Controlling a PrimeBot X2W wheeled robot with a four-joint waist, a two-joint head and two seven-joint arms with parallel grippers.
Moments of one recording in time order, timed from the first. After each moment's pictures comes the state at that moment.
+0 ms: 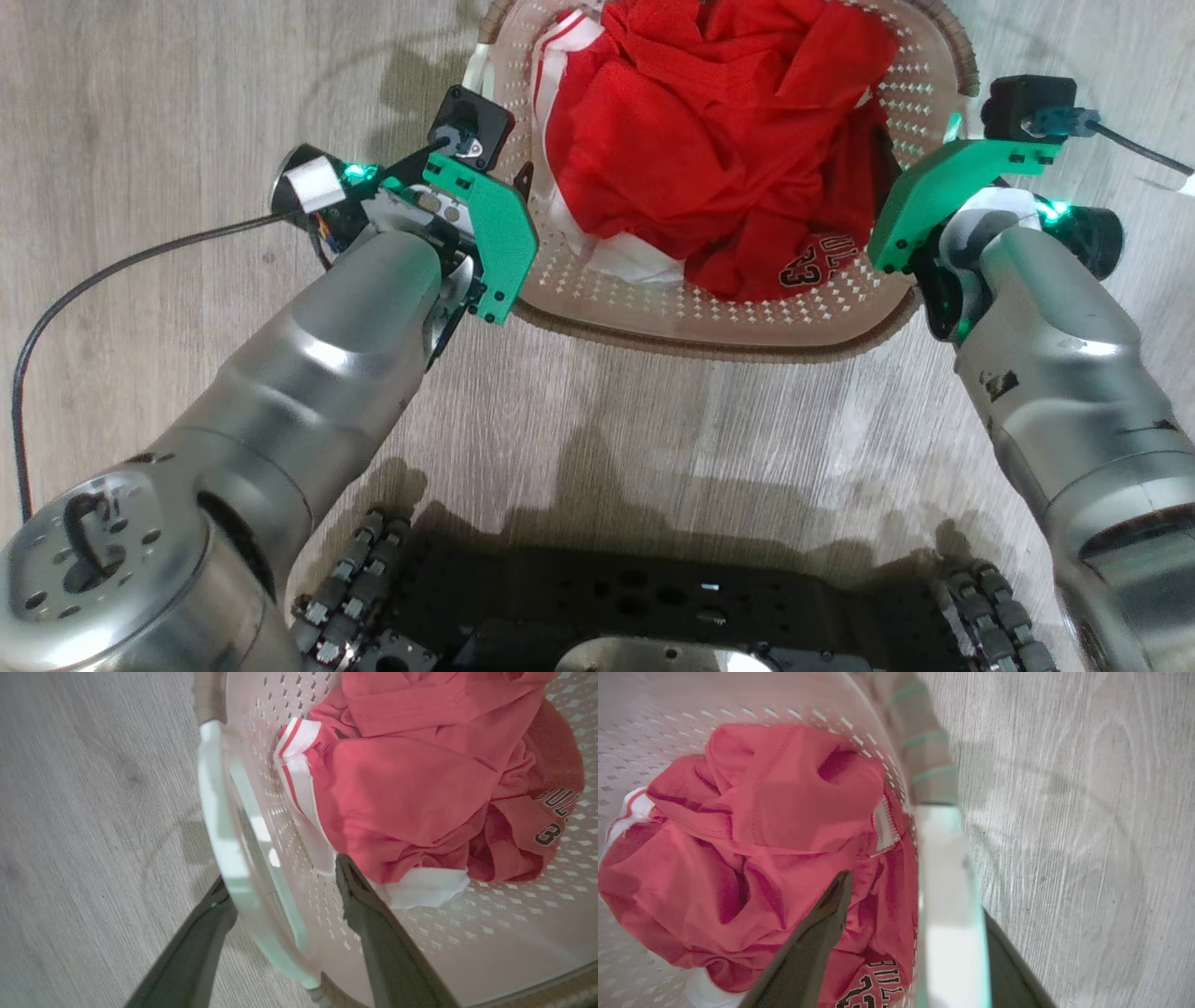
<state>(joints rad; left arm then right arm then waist) -1.11 0.03 -1.28 1.12 -0.88 0.03 -0.09 -0.99 -0.08 0.29 1.16 0.50 0.12 -0.10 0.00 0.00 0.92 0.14</state>
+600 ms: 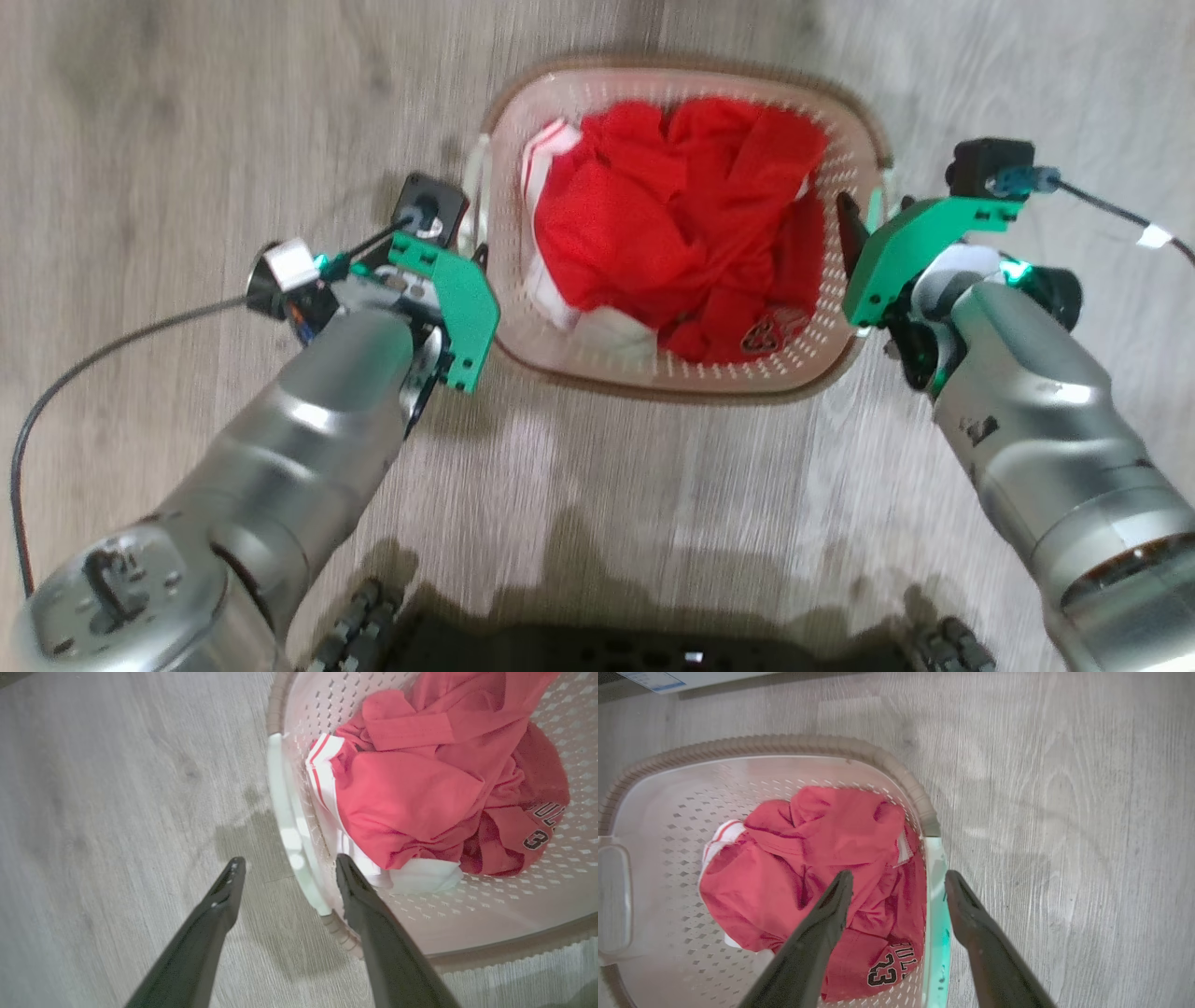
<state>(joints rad) -1.00 0.03 -1.28 1.21 -0.92 0.04 -0.11 -0.93 -0.08 0.45 1.17 0.68 0.12 -0.10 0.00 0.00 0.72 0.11</state>
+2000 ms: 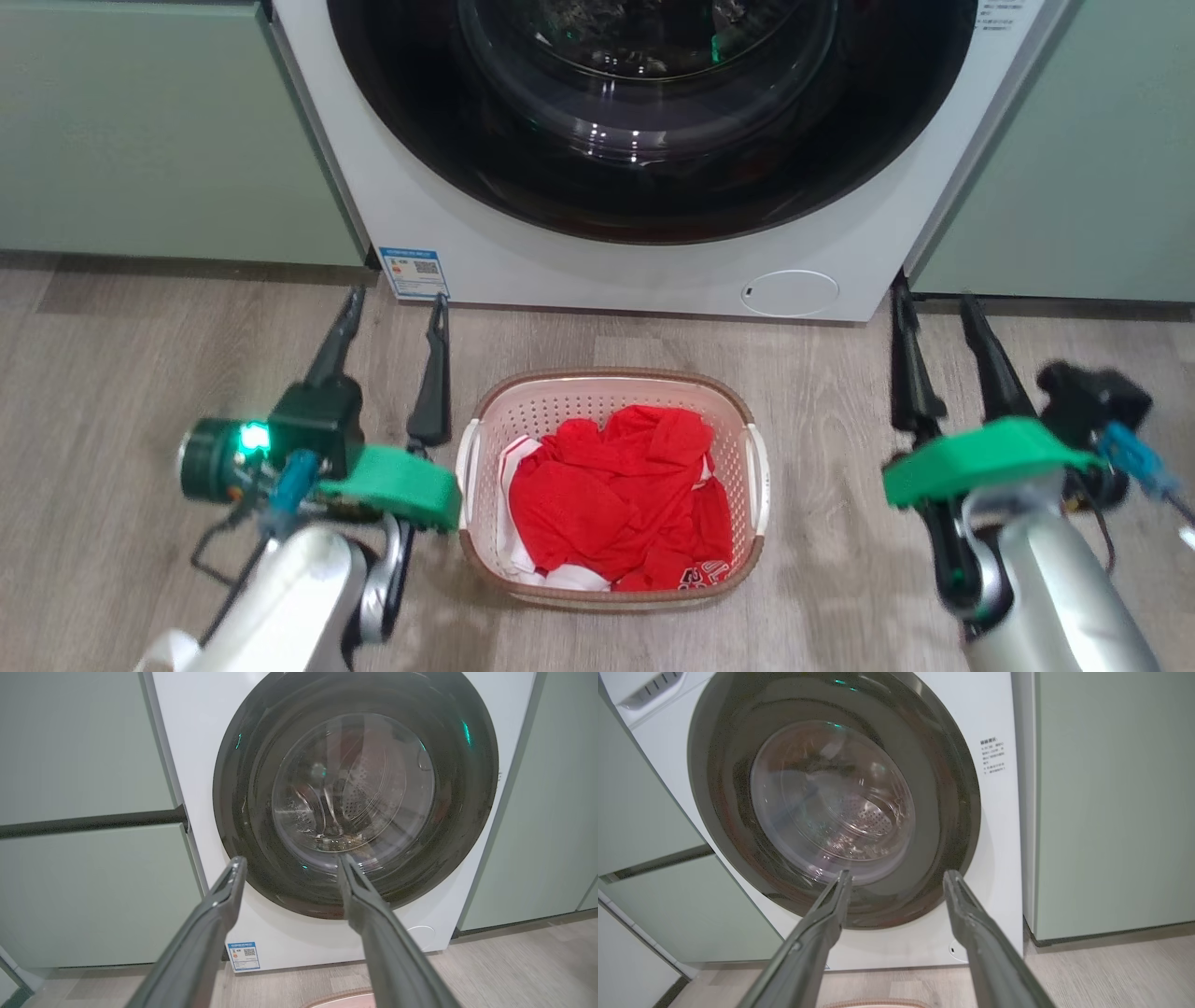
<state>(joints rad) -0.26 0.27 -0.54 0.12 -0.33 0.26 -0.25 -0.22 -0.06 0.12 0.21 0.45 0.12 -0.25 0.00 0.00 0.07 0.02</state>
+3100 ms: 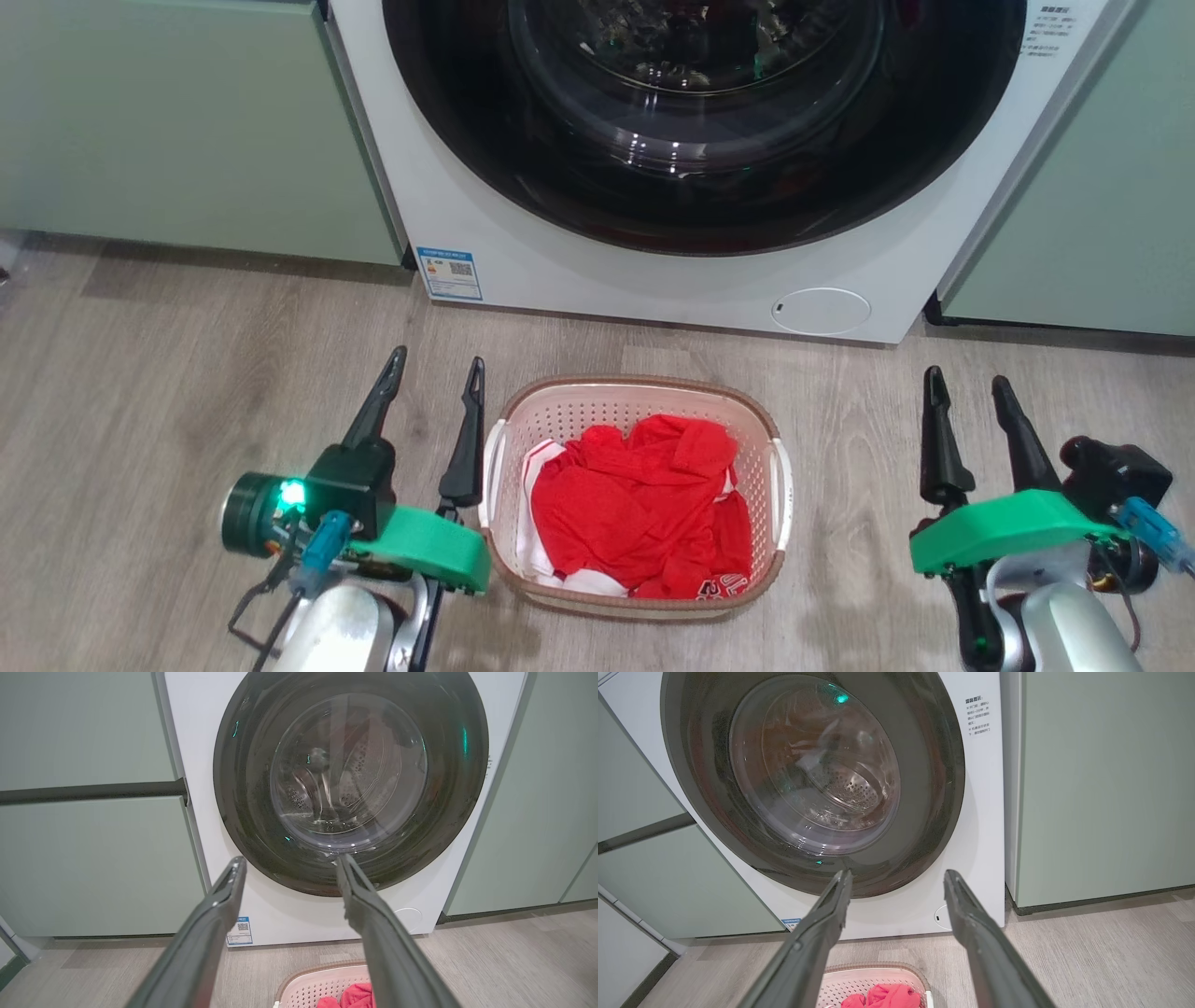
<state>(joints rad) -0.08 0.07 -0.34 0.12 -0.13 0.05 -0.26 -0.05 -0.05 0.04 0.18 0.41 0.12 -0.25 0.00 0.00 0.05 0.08</state>
